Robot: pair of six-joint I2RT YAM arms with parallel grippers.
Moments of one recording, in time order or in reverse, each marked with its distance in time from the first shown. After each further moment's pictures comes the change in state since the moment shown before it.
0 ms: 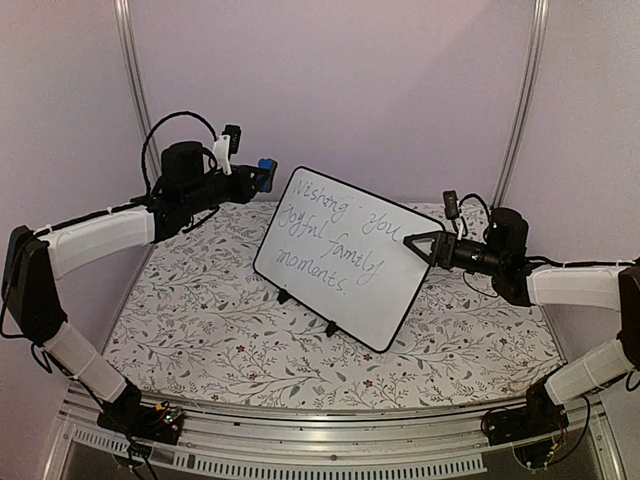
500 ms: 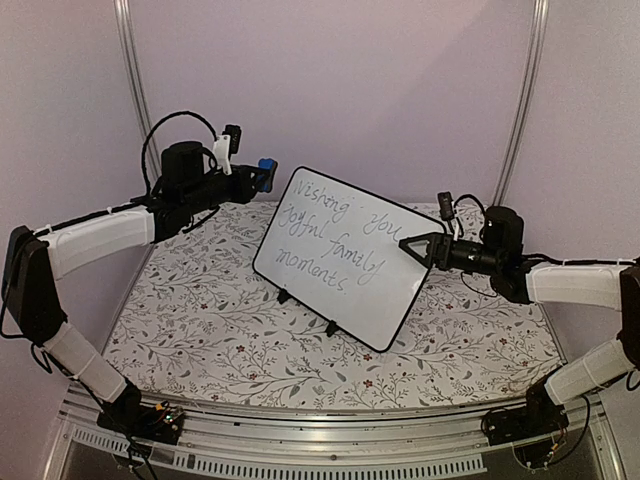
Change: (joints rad) left arm -0.002 -0.001 0.000 0.000 -0.001 0.003; right arm 0.020 0.002 0.039 -0.104 0.030 -0.027
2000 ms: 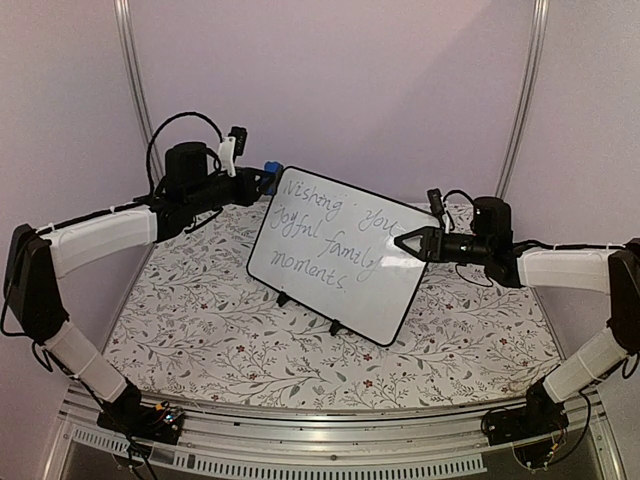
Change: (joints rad) left arm -0.011 0.022 0.015 -0.016 0.047 0.002; right arm -0.010 0.097 0.113 -0.116 -0.041 -0.005
